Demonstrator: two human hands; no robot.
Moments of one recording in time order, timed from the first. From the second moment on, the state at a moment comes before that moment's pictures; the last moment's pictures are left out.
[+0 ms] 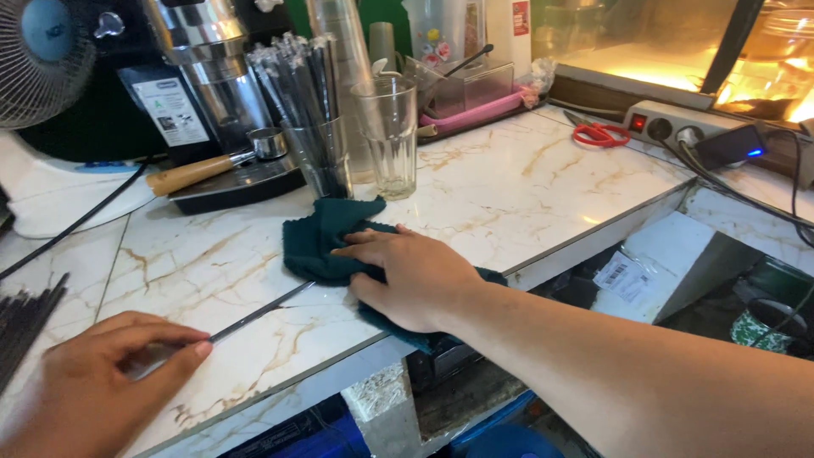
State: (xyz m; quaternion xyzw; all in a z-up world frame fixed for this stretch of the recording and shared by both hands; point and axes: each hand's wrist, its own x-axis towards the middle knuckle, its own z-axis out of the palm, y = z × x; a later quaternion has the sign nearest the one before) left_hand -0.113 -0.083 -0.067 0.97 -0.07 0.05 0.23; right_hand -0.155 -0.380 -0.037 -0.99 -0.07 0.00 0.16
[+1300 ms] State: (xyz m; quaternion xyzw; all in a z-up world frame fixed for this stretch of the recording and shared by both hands) left_hand -0.130 -0.059 -0.048 0.93 -0.12 0.00 0.34; right_hand -0.158 -0.263 -0.064 -0.98 0.05 -0.13 0.16
